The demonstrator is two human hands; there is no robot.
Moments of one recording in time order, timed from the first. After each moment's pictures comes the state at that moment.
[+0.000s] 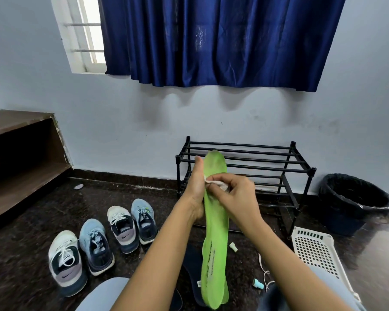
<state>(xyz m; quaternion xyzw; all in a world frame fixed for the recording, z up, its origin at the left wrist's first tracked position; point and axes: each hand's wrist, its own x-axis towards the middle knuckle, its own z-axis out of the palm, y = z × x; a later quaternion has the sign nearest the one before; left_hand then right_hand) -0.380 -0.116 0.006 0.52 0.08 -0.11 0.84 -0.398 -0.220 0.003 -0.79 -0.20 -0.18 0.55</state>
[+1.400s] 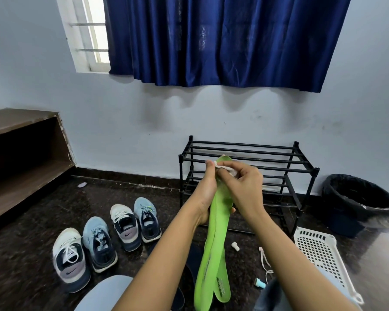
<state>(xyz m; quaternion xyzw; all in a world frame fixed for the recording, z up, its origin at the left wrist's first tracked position) -0.395 -0.125 0.008 0.58 0.06 -0.13 0.80 -0.378 -0.216 0.007 -0.75 -0.14 -0.23 0.60</state>
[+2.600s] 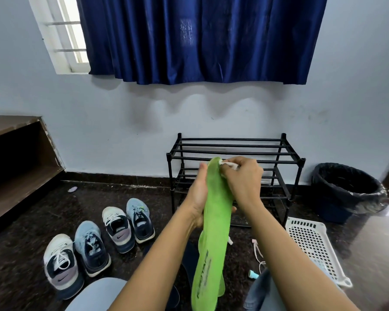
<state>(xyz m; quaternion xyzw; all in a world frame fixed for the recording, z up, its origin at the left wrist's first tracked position) -0.388 -0.146 -0.007 0.53 0.05 -0.14 0.83 -0.366 -0.247 0.013 -0.81 0.00 -0.23 0.54</state>
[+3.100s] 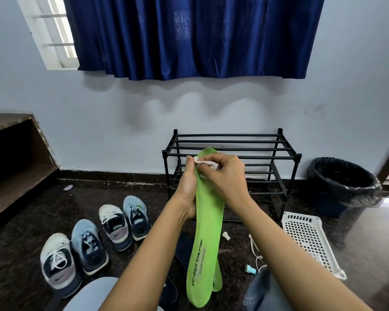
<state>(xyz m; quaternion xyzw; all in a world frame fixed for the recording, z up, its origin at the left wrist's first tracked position) -0.373 -0.138 -0.005 0.50 0.07 -0.13 0.85 -0.370 -0.235 0.016 -0.80 -0.15 -0.18 0.56</state>
